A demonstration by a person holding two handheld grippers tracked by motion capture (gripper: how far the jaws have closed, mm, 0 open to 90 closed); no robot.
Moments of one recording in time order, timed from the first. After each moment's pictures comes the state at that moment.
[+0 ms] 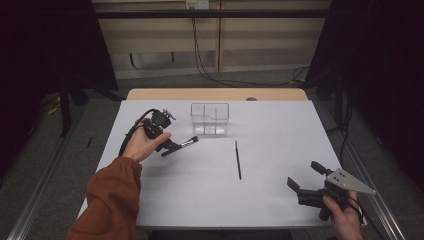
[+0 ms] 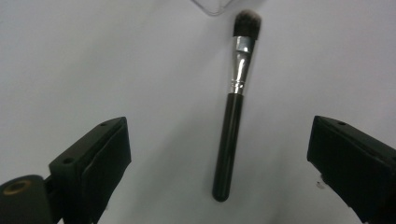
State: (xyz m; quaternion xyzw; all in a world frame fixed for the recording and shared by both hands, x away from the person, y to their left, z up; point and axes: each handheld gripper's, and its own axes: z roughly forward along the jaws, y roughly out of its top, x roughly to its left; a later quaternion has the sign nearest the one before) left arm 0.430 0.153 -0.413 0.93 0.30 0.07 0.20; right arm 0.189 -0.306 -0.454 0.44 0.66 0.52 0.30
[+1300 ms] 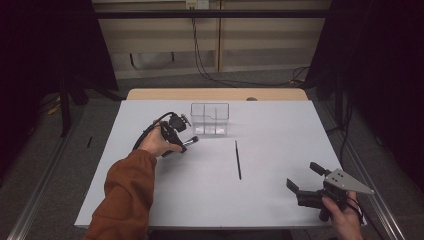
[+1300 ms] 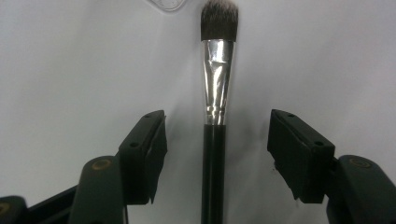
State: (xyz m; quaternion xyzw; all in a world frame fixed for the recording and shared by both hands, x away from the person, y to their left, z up) left arm 0.445 0.114 -0.445 0.96 0.25 0.05 0.14; right arm 0.189 -0.305 -0.456 0.44 0.68 0.52 0.29
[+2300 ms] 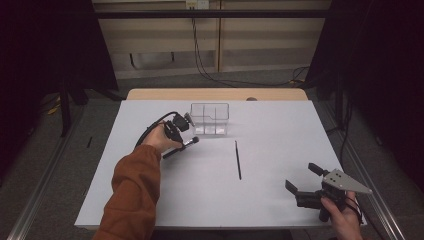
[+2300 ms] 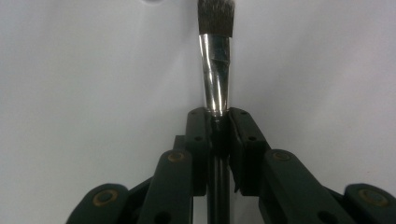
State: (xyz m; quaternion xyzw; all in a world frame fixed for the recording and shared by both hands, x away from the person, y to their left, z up) left arm 0.457 0.107 -0.448 0.96 0.25 0.00 0.10; right arm 0.189 -0.303 -0.457 0.43 0.68 0.51 0.29
